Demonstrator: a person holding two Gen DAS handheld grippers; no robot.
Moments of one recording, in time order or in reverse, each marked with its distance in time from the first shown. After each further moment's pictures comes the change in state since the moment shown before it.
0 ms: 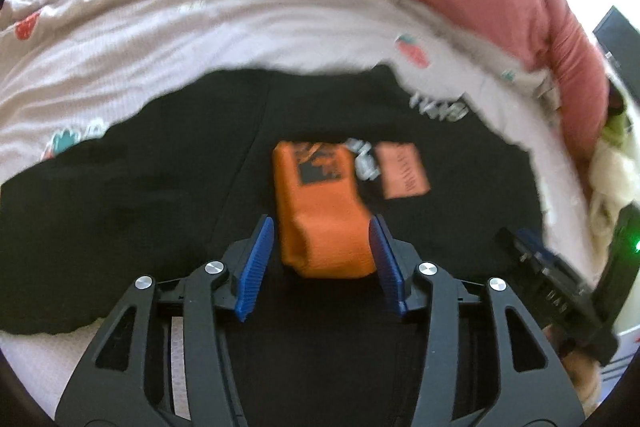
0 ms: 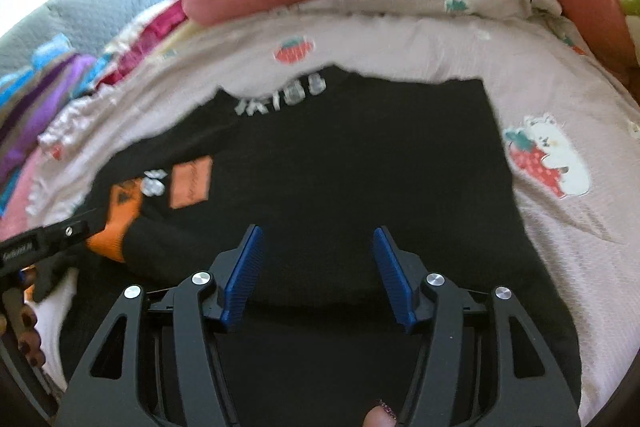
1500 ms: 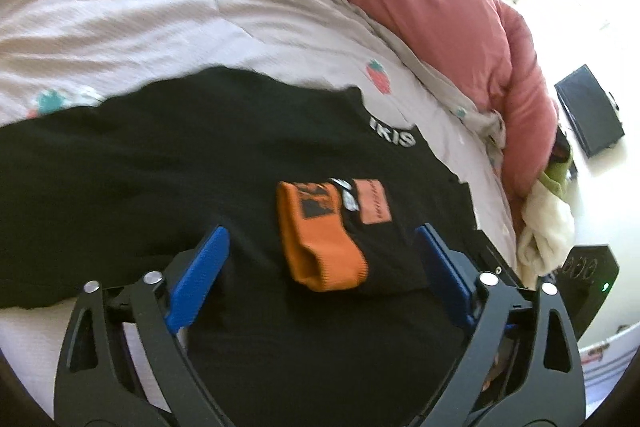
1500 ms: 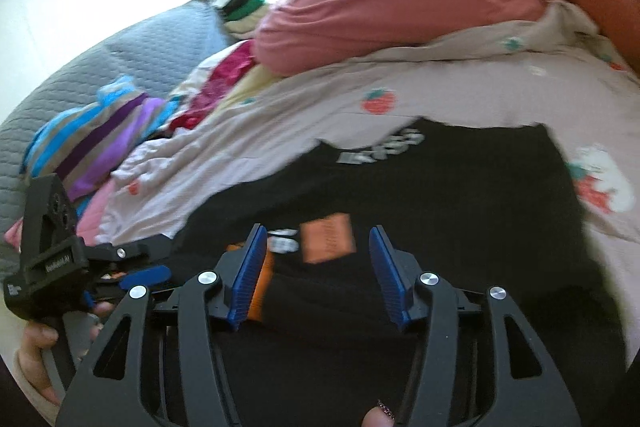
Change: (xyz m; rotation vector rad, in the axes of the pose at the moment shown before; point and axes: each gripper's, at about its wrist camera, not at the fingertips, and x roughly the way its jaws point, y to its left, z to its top) left arm -0.033 0.023 0.006 -0.161 -0.013 -0.284; right arm -0.054 0.029 0.003 0.039 -0.184 0.233
